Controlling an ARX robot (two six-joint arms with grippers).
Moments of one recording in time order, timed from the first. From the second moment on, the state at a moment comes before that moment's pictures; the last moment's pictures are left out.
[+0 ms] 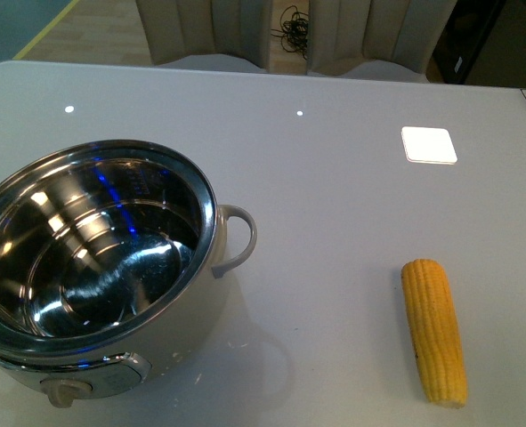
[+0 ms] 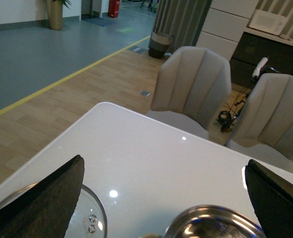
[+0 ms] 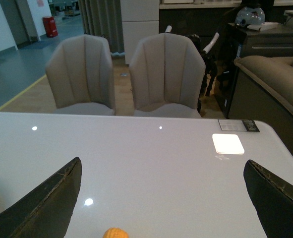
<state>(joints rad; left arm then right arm) 0.36 0.72 0.18 0.48 0.23 -0.19 0.00 0.01 0.02 0.00 0.00 0.00</state>
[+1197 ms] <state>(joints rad) 0.00 0.01 0.01 0.00 0.00 -0.01 0.00 0.01 0.02 0.00 0.00 0.00</state>
